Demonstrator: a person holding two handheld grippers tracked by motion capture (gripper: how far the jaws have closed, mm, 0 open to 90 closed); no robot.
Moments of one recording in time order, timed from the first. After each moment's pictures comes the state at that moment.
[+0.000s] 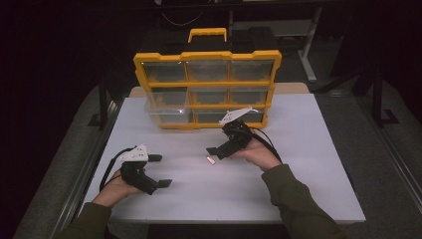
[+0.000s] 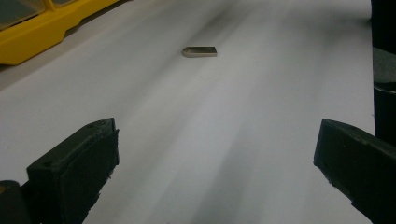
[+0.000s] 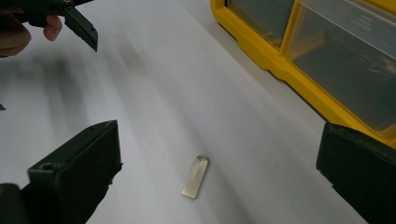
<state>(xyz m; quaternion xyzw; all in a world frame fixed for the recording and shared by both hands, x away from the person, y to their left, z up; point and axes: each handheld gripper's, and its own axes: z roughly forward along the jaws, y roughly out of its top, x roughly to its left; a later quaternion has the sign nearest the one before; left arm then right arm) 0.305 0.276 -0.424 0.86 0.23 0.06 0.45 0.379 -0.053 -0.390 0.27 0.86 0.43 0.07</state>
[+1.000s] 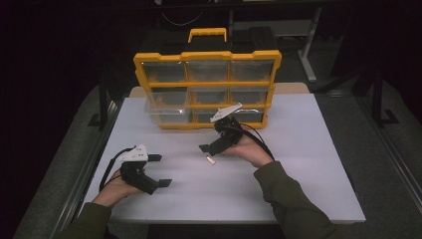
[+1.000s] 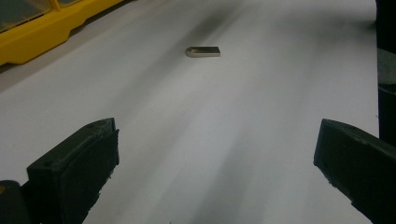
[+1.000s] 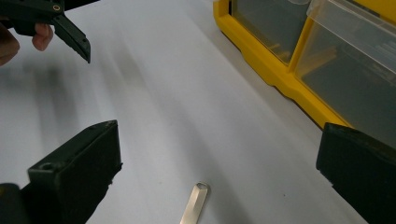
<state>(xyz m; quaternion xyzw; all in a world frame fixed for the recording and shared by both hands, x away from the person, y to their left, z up) 0.304 0.276 -0.424 0.86 0.23 0.07 0.45 0.393 -0.032 -0.391 0.26 0.87 0.42 0.07</state>
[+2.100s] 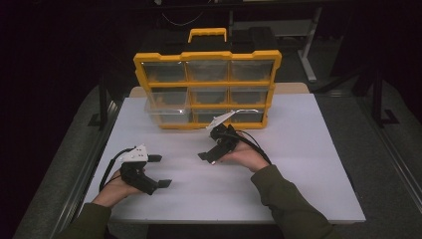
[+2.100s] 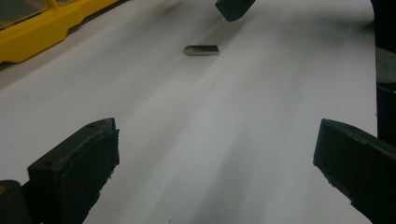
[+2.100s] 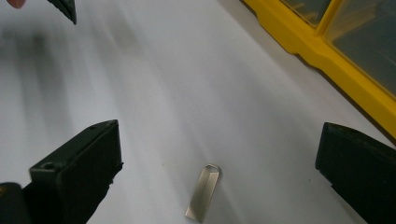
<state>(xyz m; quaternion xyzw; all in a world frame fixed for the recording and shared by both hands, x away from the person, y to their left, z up) 0.304 0.277 -0.425 0.86 0.23 0.06 0.45 0.390 -0.019 -0.416 0.26 0.88 0.38 0.05</state>
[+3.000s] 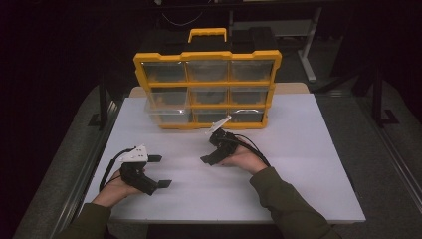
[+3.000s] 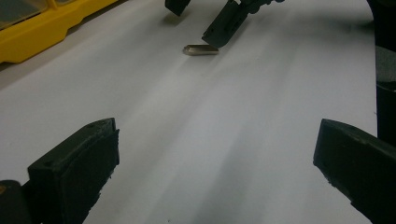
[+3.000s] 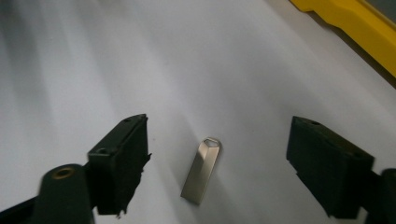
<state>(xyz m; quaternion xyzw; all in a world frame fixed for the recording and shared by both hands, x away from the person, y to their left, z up) 0.303 0.277 -0.425 0.86 0.23 0.06 0.45 0.389 -0.017 -0.434 0.26 0.90 0.34 0.05</state>
